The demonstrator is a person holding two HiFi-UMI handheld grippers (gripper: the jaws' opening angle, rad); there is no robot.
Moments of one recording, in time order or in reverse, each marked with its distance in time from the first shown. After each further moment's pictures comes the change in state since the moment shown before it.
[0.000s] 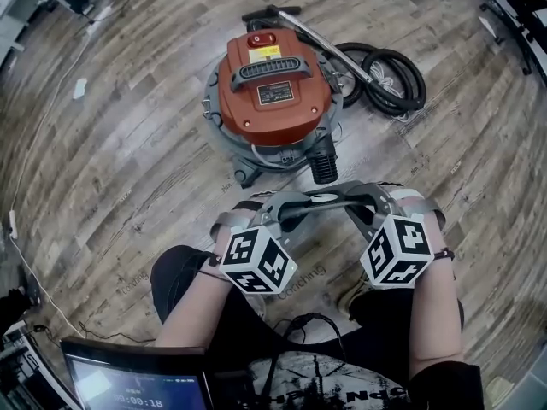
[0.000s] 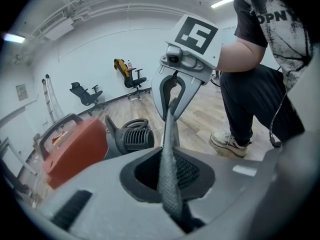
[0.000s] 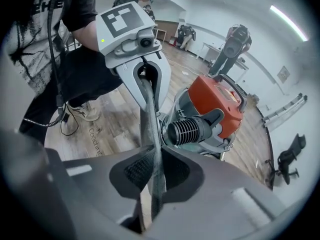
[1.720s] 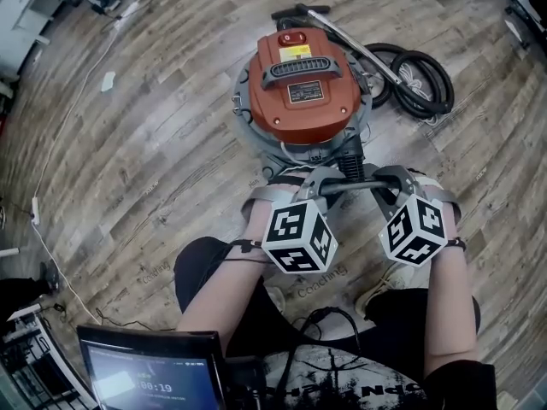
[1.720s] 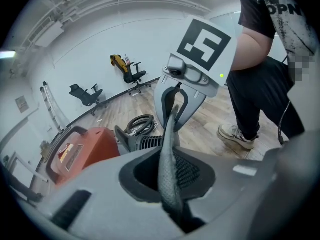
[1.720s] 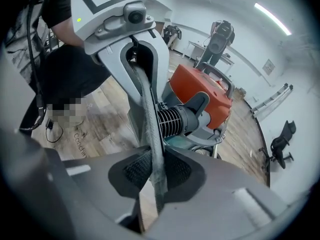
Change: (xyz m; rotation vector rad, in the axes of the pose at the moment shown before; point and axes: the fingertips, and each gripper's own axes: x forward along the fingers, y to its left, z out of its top) left arm 0.015 0.038 0.016 0.065 0.106 0.050; right arm 0.026 -0.039 -0.015 0.108 -0.008 -0.106
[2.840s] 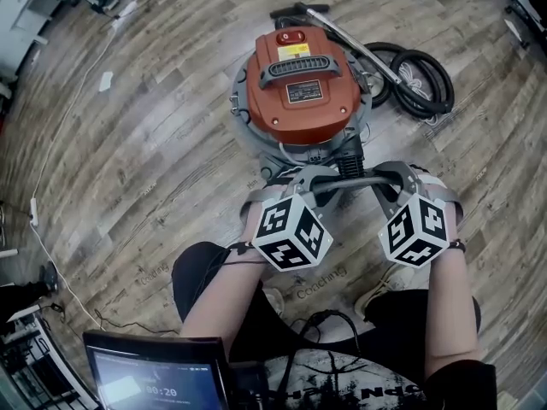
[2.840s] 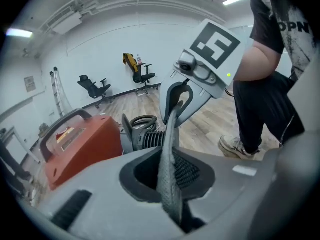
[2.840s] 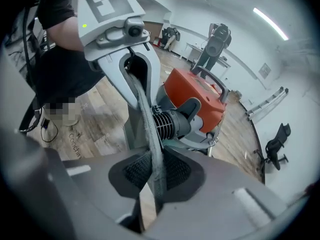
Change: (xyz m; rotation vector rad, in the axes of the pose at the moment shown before) left arm 0.005 0.006 -0.010 -0.153 -0.060 0.004; right arm -0.003 -0.014 0.006 -0.013 -0.003 -0.057
